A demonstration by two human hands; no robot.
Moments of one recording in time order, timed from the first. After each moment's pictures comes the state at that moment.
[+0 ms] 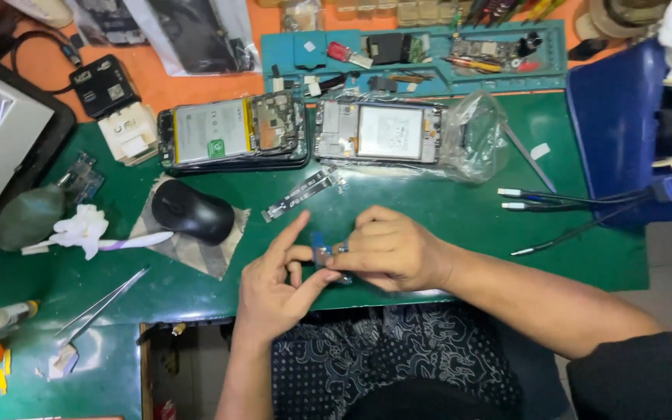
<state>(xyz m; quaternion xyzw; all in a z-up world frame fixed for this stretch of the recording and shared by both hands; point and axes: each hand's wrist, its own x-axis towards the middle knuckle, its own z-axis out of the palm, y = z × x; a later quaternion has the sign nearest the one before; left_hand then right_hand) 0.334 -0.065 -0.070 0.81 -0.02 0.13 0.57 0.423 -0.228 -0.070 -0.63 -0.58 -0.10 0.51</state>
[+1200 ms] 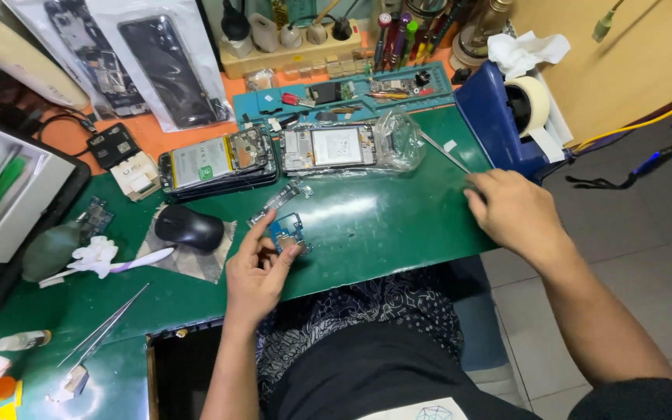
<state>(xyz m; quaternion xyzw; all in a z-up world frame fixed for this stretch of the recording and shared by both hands) 0.320 -0.060 -0.074 0.80 0.01 0.13 0.59 0.385 -0.383 -0.018 -1.00 -0.07 0.01 -0.04</state>
